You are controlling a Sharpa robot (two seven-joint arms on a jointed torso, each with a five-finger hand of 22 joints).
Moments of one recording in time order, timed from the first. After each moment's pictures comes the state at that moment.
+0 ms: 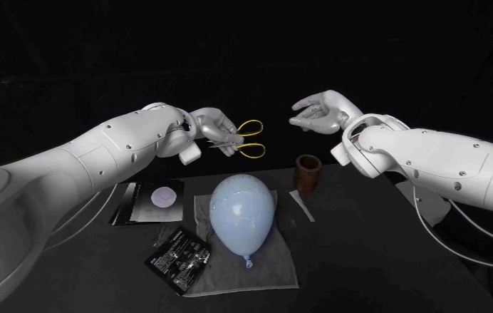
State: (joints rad) left arm 1.42 -0.34 -0.08 0.74 -0.65 0.27 0.03; left_hand 1.51 -0.06 0.50 0.25 0.04 0.95 0.15 0.37 0.45 1.32 0.10 0.07 0.07 1.14 0.07 0.17 0.49 0.17 0.97 0.27 0.13 0.07; right arm 1.41 -0.76 -0.15 1.29 -0.76 -0.49 0.11; right_hand 1.47 -0.12 0.16 0.25 0.05 0.77 0.20 0.14 0.32 1.04 0.18 0.08 0.06 0.98 0.13 0.31 0.19 0.18 1.07 0.23 0.11 0.07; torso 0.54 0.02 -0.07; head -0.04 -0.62
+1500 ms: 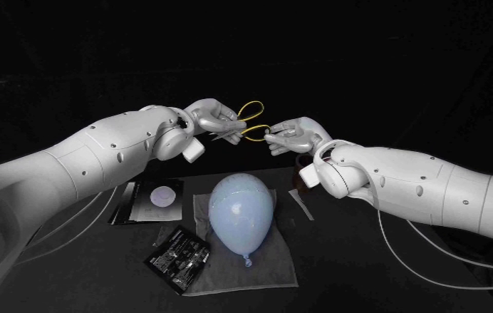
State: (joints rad) left arm 1.42 -0.41 -0.07 0.87 -0.49 0.14 0.10; left_hand 1.50 -0.06 0.50 0.25 0.05 0.95 0.15 0.37 0.46 1.32 0.10 0.06 0.07 1.14 0.07 0.17 0.50 0.17 0.97 0.27 0.13 0.07; right arm 1.33 -0.65 -0.17 1.27 -0.37 -0.45 0.22; right_hand 1.54 0.02 0.14 0.19 0.05 0.82 0.20 0.25 0.26 1.07 0.17 0.12 0.07 0.96 0.13 0.27 0.16 0.16 1.06 0.24 0.11 0.08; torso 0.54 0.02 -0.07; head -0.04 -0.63
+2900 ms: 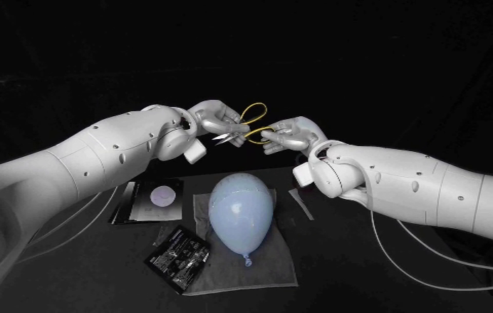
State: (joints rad) left arm 1.42 -0.40 -0.07 0.89 -0.53 0.17 0.11; left_hand 1.47 -0.07 0.57 0.19 0.05 0.94 0.15 0.37 0.47 1.32 0.10 0.07 0.07 1.11 0.08 0.14 0.50 0.17 0.96 0.28 0.12 0.07; right arm 1.33 -0.63 -0.17 1.29 -0.24 -0.46 0.25; right_hand 1.43 -0.04 0.48 0.10 0.06 0.91 0.20 0.30 0.29 1.19 0.14 0.11 0.08 1.02 0.10 0.28 0.29 0.17 1.08 0.20 0.21 0.14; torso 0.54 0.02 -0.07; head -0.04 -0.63
